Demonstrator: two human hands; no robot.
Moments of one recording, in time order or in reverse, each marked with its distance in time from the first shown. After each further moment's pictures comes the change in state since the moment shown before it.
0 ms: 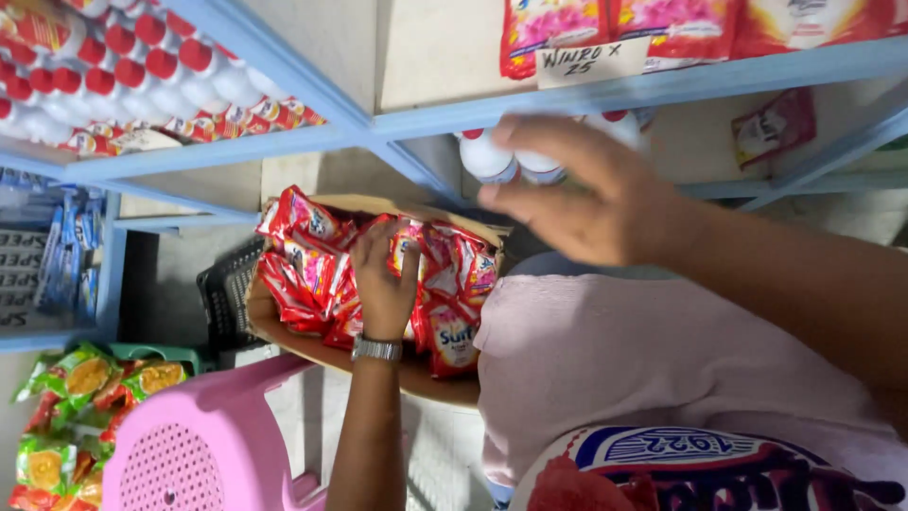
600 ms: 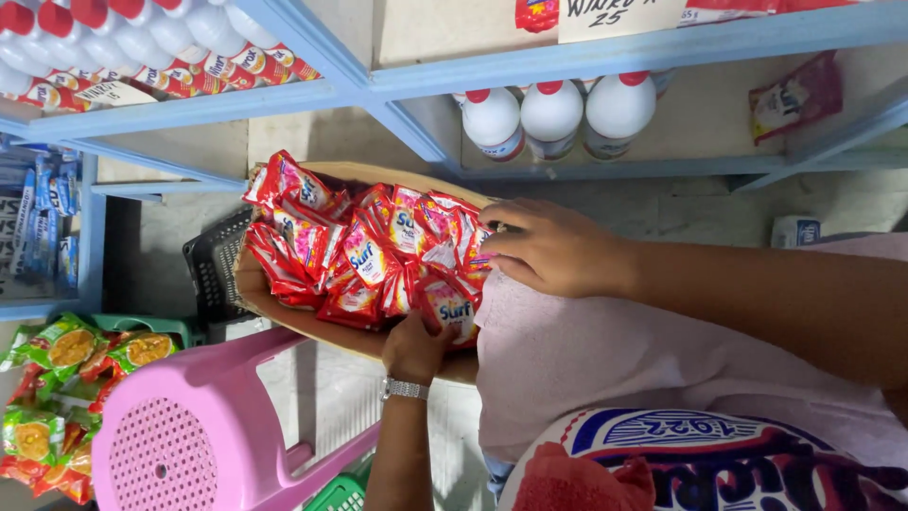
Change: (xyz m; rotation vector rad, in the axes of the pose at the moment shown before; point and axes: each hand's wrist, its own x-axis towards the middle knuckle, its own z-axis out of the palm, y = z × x) left_hand -0.158 -0.044 0.027 0.412 -0.582 -0.599; right_hand -0.062 -0.029 0.094 0.335 -0.396 0.311
